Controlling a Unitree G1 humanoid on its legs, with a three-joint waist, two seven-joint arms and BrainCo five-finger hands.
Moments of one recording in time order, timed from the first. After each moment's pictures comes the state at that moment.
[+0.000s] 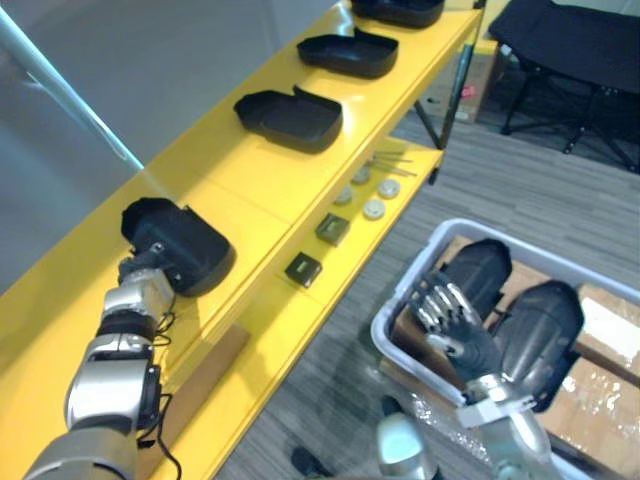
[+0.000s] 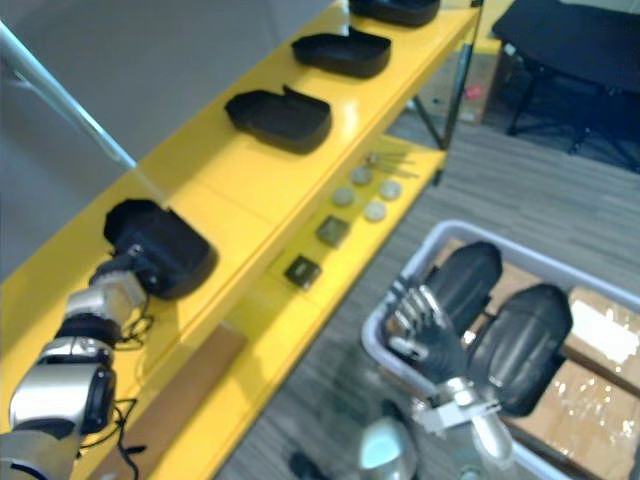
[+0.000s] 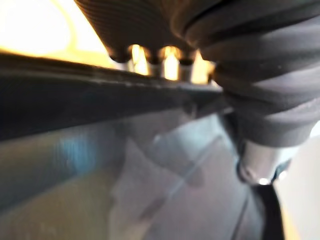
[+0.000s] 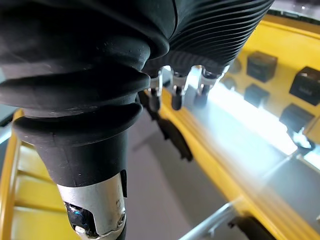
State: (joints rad) left arm -0.77 0.54 0.06 1.00 -0.54 0.40 0.54; right arm 0.39 -0.21 0.00 -0.34 0.64 -0.07 0.38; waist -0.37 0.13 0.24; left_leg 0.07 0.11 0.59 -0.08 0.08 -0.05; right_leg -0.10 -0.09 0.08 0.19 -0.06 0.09
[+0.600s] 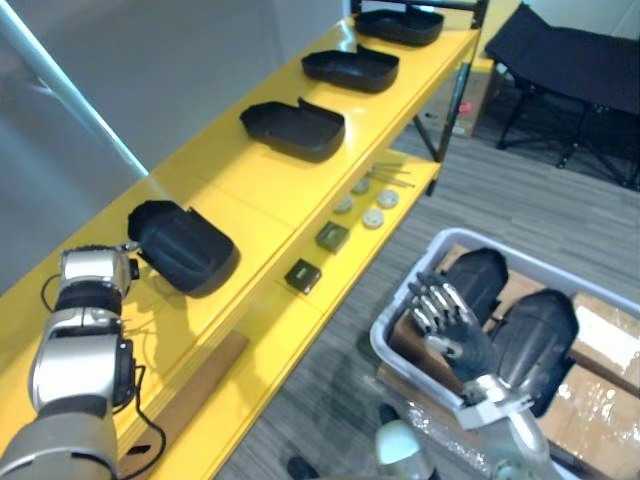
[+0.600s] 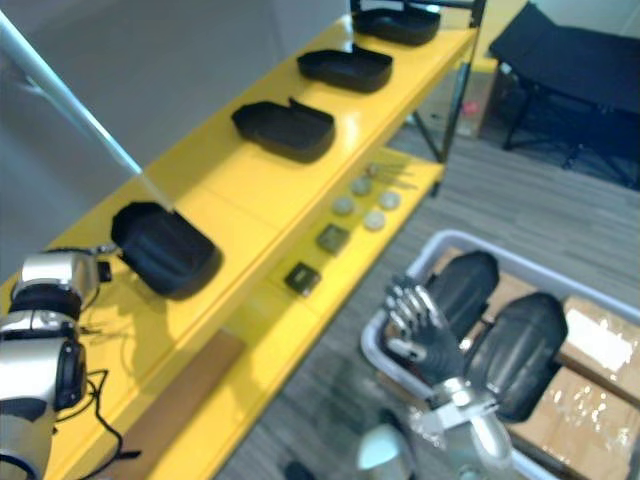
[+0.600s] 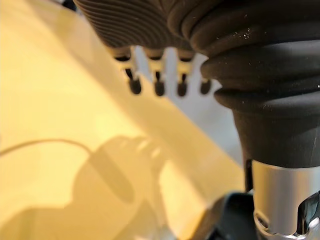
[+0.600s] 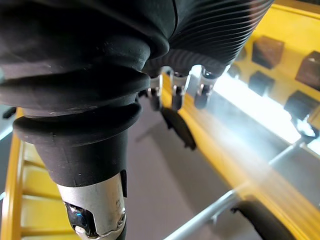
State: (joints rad) left arm -0.91 0.67 0.07 1.04 -0.17 0.76 0.51; right arm 0.39 -0.21 0.03 -0.35 0.67 -0.03 0.37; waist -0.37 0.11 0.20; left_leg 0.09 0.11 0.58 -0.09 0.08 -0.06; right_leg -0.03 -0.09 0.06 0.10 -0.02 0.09
